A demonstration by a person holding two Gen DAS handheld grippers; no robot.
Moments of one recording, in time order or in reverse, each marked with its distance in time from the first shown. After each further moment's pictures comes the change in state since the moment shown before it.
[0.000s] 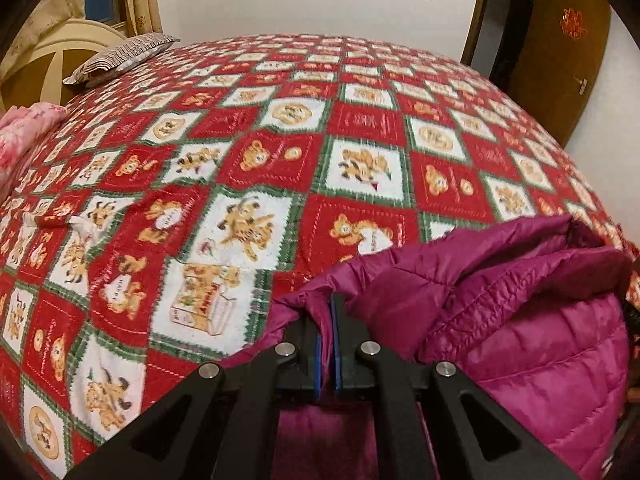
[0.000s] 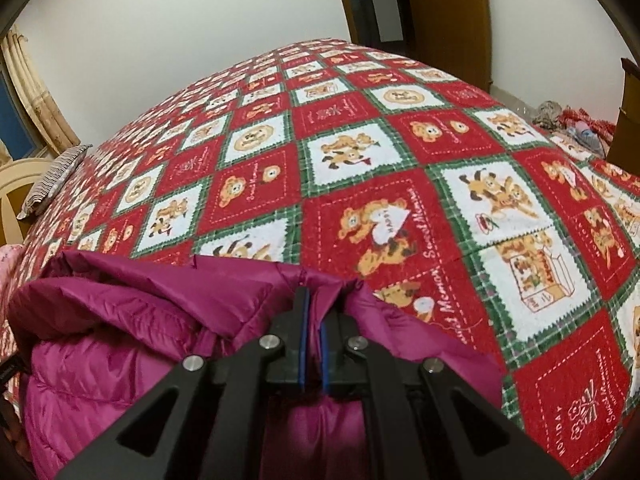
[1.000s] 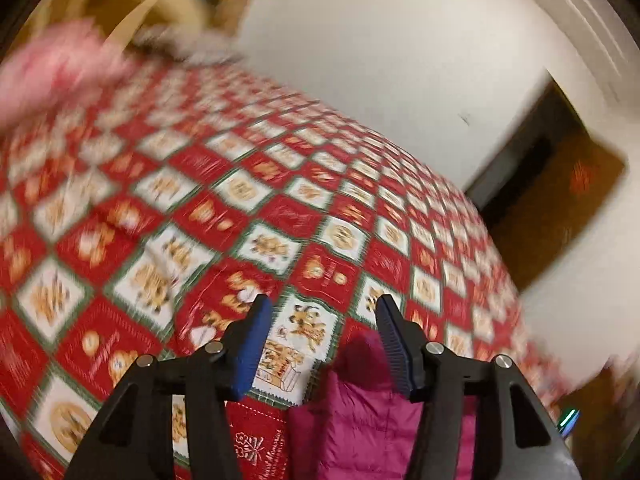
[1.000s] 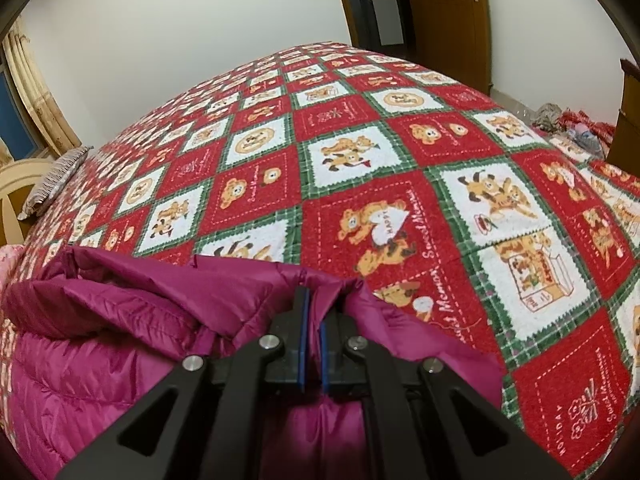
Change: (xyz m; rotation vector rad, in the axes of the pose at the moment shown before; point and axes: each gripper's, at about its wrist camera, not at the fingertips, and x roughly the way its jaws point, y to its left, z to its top) left arm -0.101 0.083 0.038 -0.307 -0.240 -0.142; right arm -0.002 0.002 0.001 -0.006 -0.009 -0.008
